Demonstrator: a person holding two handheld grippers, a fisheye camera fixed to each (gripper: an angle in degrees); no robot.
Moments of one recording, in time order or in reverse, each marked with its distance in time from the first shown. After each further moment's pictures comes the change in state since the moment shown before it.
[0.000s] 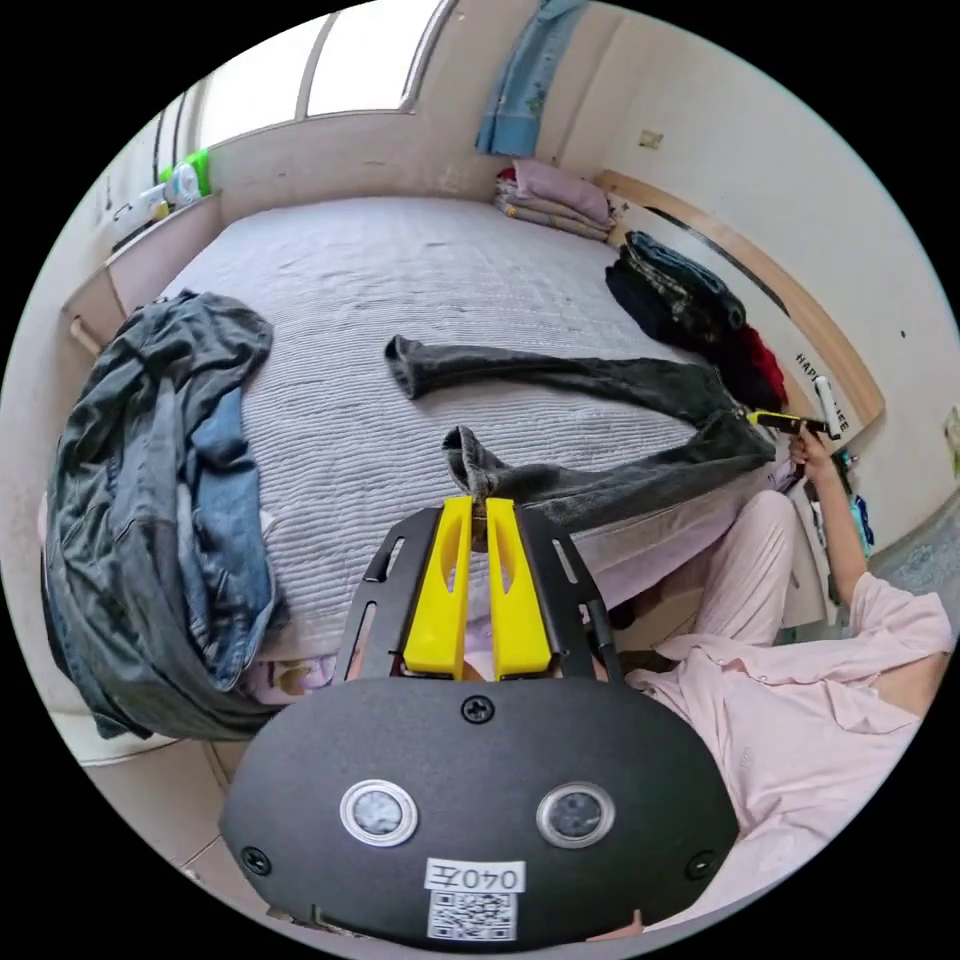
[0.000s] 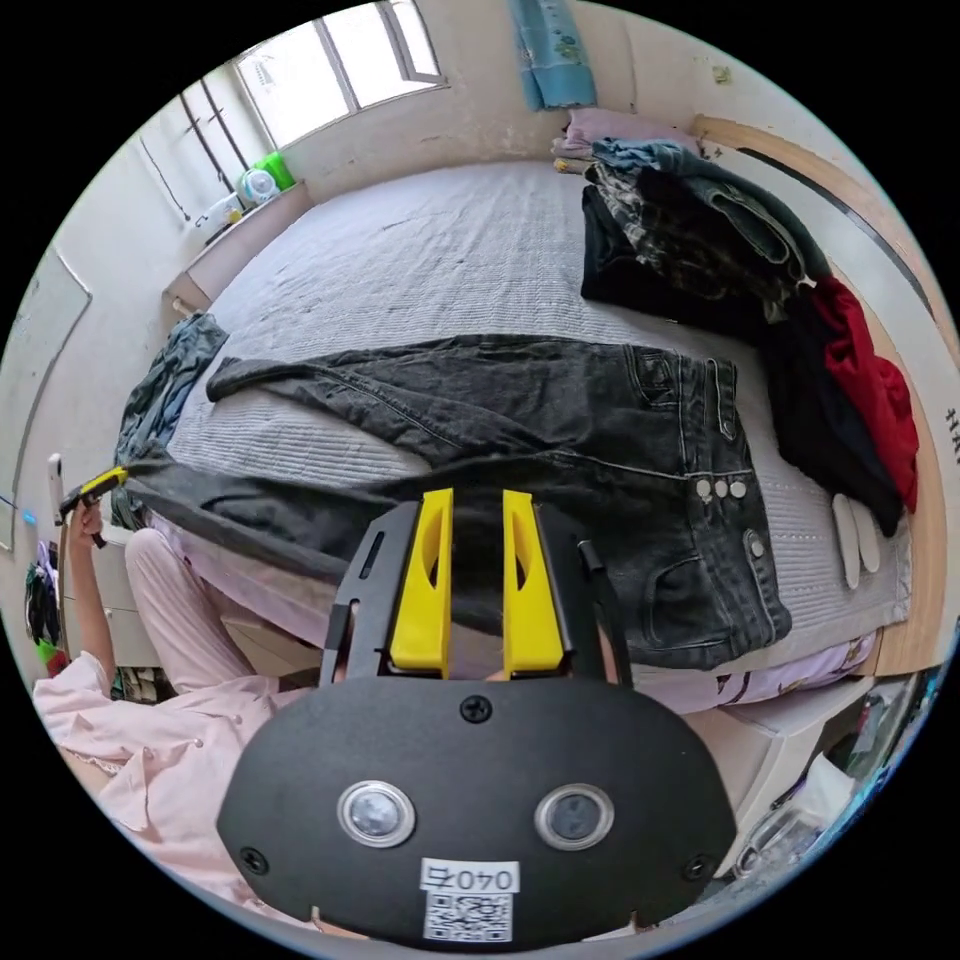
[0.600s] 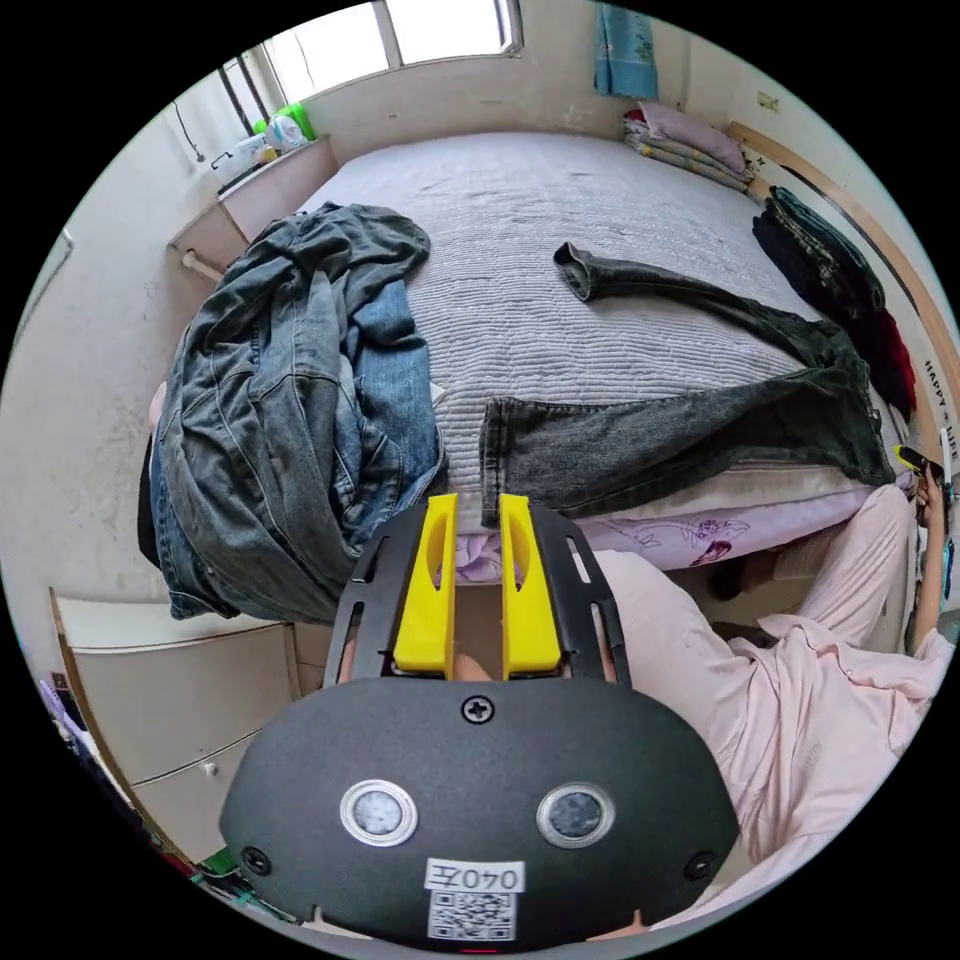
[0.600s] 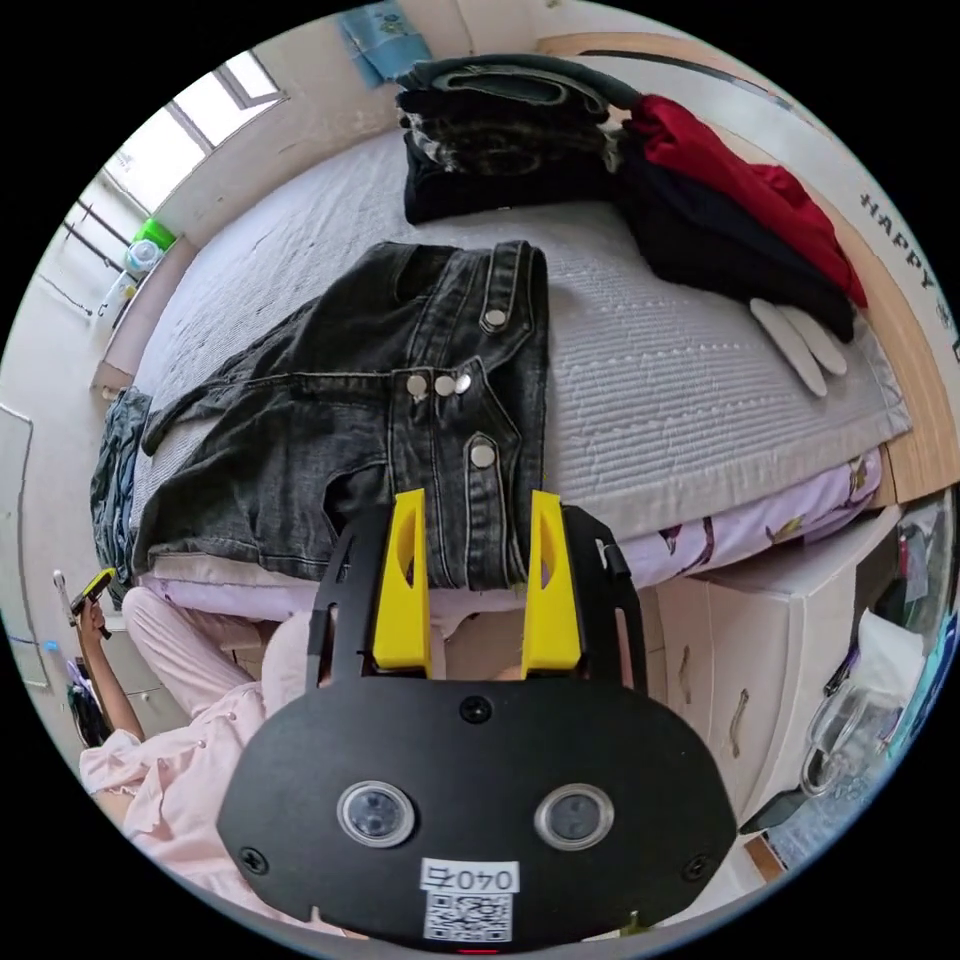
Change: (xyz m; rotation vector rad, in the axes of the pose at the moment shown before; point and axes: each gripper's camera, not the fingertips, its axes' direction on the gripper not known) left arm -0.058 0.053 0.032 -0.191 -0.309 -0.122; right arm 0.118 0.084 -0.006 -0.099 0.037 0.326
